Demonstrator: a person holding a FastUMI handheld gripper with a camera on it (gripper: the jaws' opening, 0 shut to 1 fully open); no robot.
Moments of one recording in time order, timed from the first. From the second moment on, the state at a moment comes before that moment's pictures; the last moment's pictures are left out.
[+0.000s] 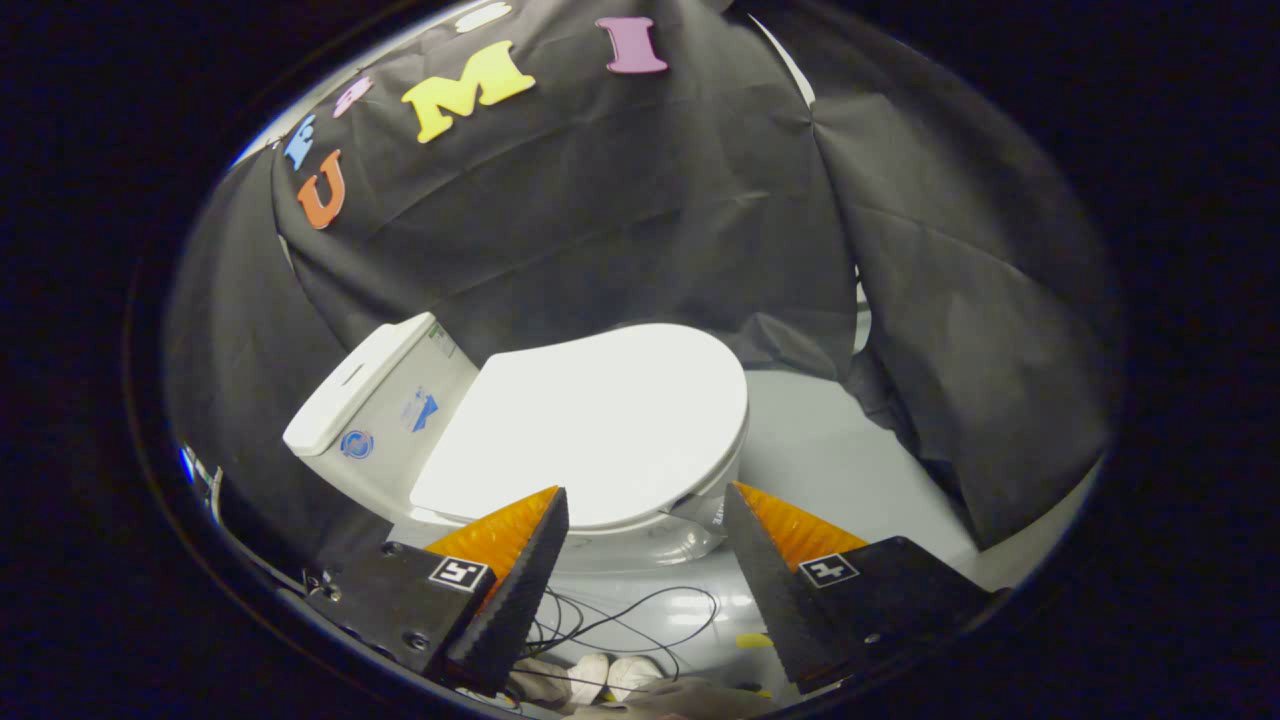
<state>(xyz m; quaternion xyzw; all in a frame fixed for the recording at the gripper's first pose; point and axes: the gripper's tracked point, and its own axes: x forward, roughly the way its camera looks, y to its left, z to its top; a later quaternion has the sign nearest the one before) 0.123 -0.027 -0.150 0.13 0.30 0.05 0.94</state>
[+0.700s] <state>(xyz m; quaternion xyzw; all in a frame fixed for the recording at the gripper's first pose) 0.157 -0.066 -0.243 0.26 0.41 0.02 0.87</state>
